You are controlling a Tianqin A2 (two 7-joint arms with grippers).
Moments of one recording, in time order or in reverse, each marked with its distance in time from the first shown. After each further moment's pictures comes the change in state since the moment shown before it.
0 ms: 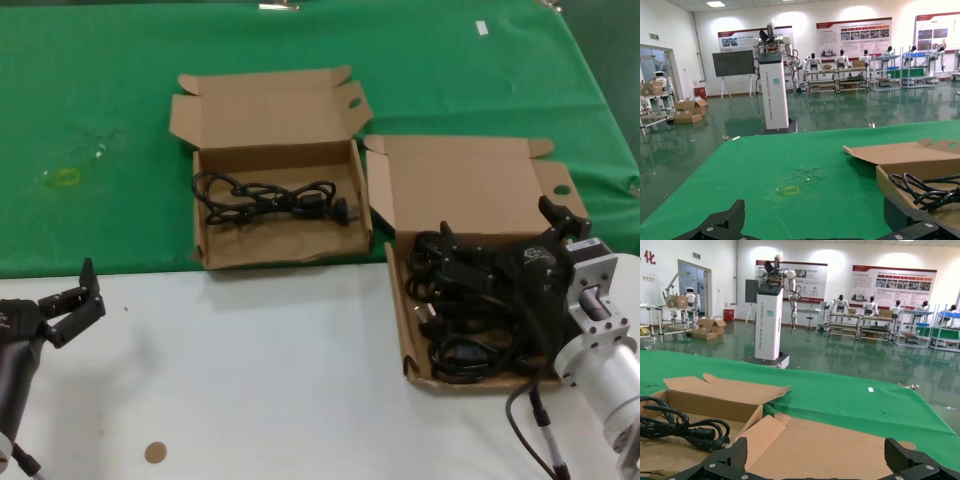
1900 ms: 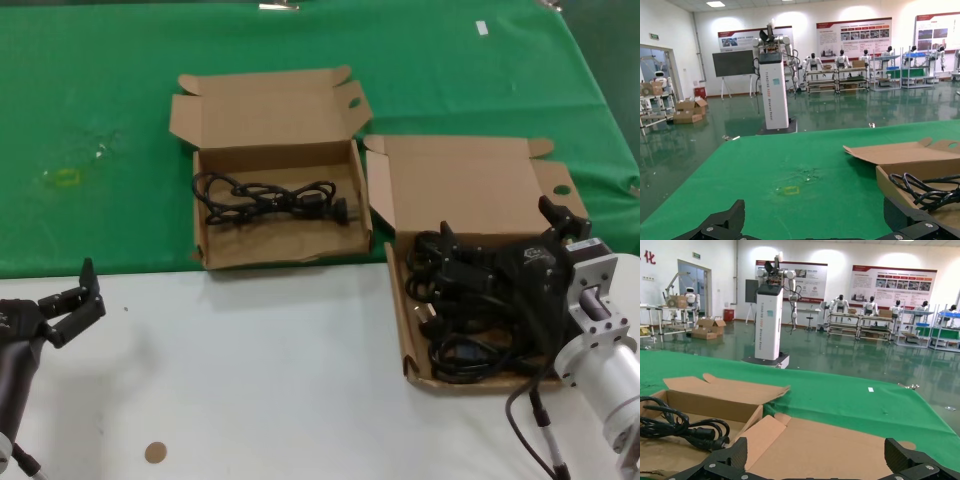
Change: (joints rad) left arm 0.000 0.000 0.000 0.000 0.000 0.000 0.000; right arm 0.000 0.000 0.000 0.000 0.000 0.000 0.000
